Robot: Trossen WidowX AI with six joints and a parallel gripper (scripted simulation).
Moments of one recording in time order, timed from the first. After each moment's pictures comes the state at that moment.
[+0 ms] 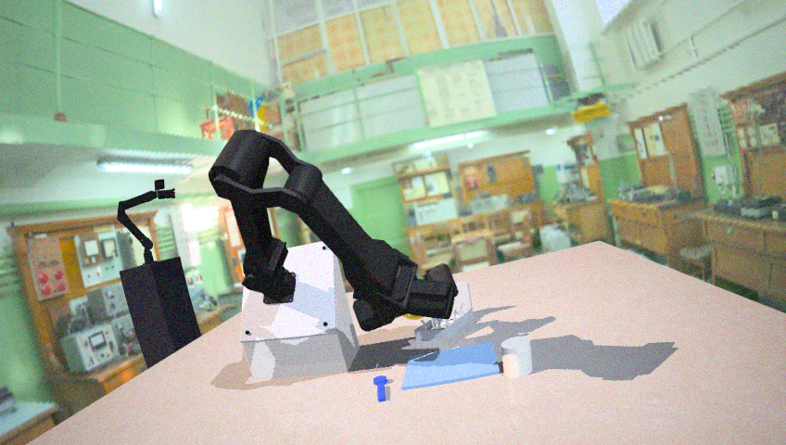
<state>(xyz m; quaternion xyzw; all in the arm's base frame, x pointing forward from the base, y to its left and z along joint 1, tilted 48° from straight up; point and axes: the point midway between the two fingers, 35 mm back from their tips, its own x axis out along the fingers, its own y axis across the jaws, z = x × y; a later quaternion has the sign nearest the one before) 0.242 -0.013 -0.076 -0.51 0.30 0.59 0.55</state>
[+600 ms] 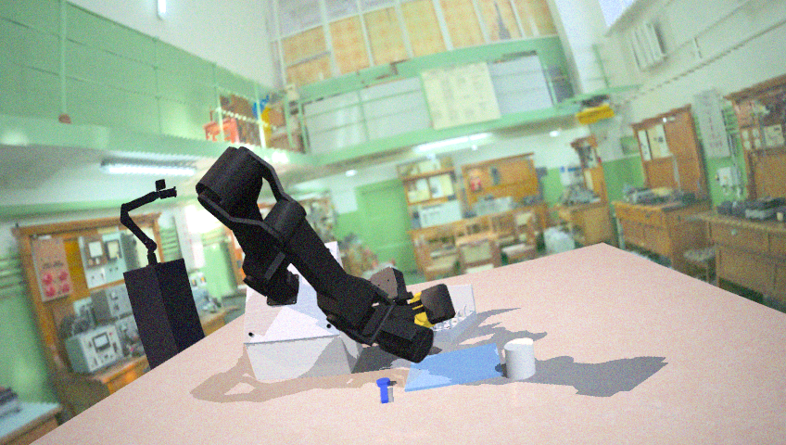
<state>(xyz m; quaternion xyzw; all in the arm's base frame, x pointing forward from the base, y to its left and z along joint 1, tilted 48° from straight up) 0.248 -0.038 -0.063 -0.50 0.21 0.50 0.68</state>
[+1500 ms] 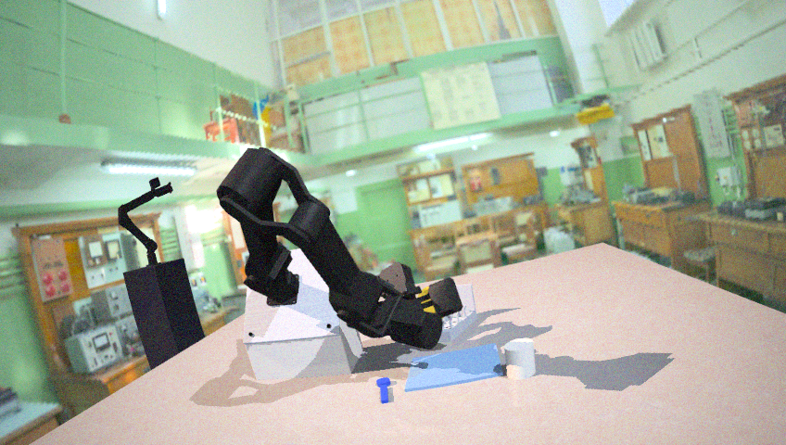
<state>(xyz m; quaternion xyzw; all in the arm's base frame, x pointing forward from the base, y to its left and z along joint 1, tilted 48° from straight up) 0.262 -0.020 -0.079 -0.50 0.20 0.50 0.68</state>
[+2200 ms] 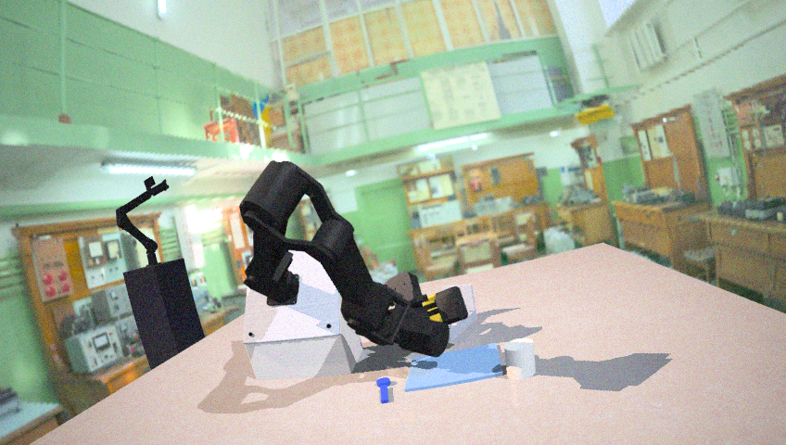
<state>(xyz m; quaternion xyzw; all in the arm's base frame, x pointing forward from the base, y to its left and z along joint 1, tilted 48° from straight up) 0.269 -0.026 -0.102 -0.50 0.20 0.50 0.68</state>
